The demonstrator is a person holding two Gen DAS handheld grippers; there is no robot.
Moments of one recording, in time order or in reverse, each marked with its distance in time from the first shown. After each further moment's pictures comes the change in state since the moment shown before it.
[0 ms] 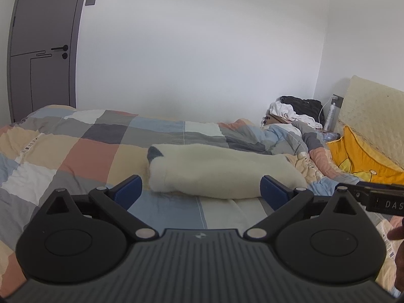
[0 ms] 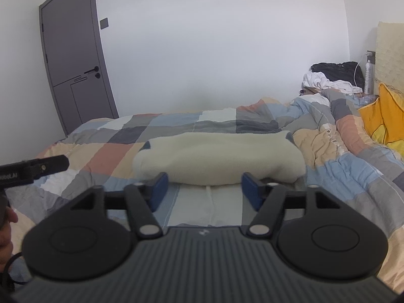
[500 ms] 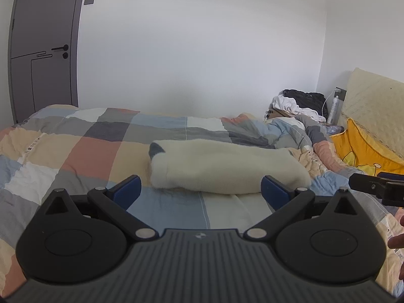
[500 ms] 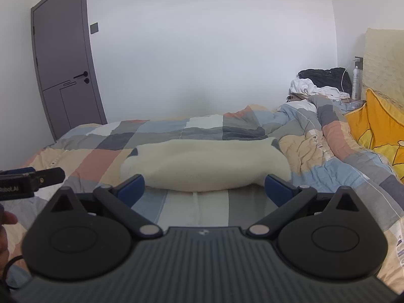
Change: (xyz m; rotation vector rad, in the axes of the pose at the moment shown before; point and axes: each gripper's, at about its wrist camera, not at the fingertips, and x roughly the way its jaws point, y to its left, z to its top) left arm 0.005 -0.007 0.000 0.015 0.027 0.020; right arm -0.009 -0.004 0.000 0.003 -0.026 -0.061
